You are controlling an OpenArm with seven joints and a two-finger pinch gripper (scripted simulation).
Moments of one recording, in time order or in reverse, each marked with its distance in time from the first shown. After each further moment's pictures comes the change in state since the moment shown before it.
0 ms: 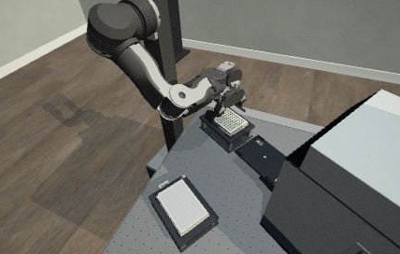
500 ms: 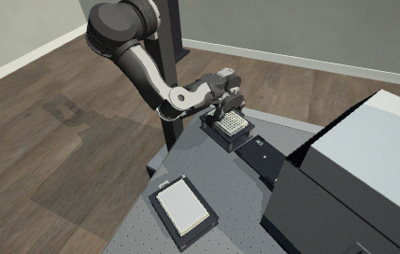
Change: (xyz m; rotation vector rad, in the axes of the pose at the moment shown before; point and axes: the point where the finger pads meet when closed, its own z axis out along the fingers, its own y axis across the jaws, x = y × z) arm 0.001 0.001 0.022 -0.002 0.004 -0.001
